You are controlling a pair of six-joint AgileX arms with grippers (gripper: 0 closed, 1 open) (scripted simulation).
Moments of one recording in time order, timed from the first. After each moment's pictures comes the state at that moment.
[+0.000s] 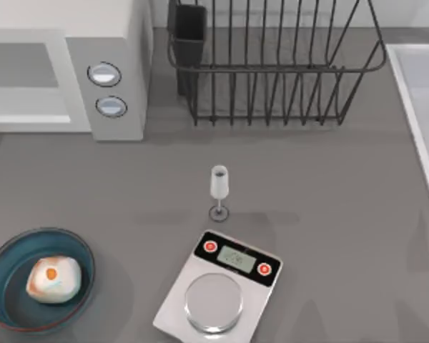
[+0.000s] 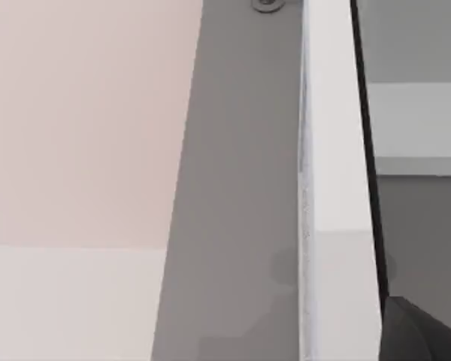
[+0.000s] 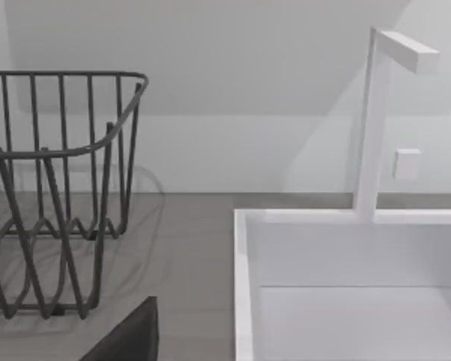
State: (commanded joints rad) left arm 0.90 1.15 0.94 -0.52 0.66 0.60; right arm 0.00 0.00 0.00 0.00 0.00 0.00
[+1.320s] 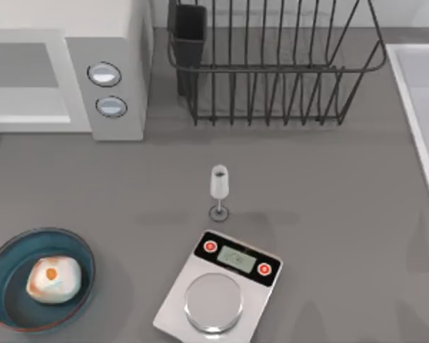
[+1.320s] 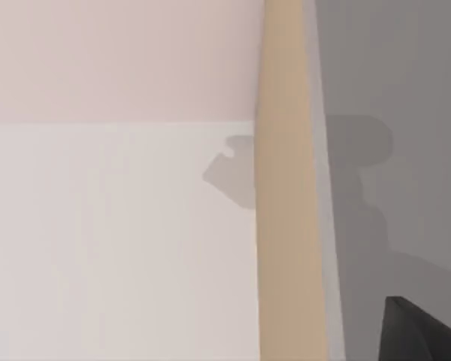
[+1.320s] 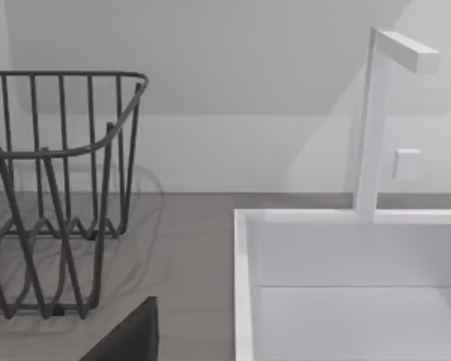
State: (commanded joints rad) left arm 1.05 1.83 1.25 -0.55 0.67 0.93; right arm 0.00 0.00 0.00 0.00 0.00 0.00
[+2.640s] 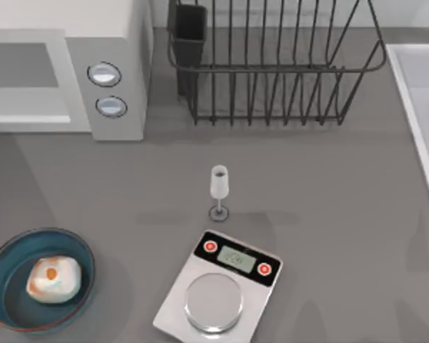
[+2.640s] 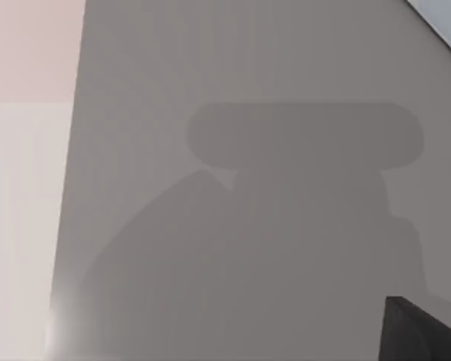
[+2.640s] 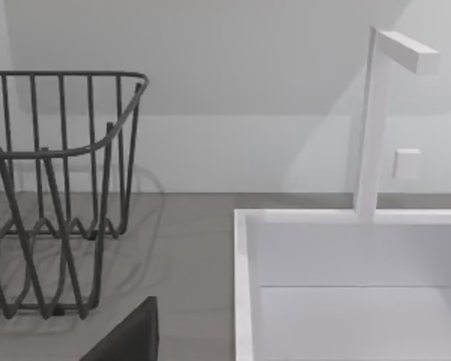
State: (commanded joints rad) left arm 0.88 1.57 0.75 -0.20 0.59 0.74; right arm 0.00 0.00 0.00 0.00 0.00 0.00
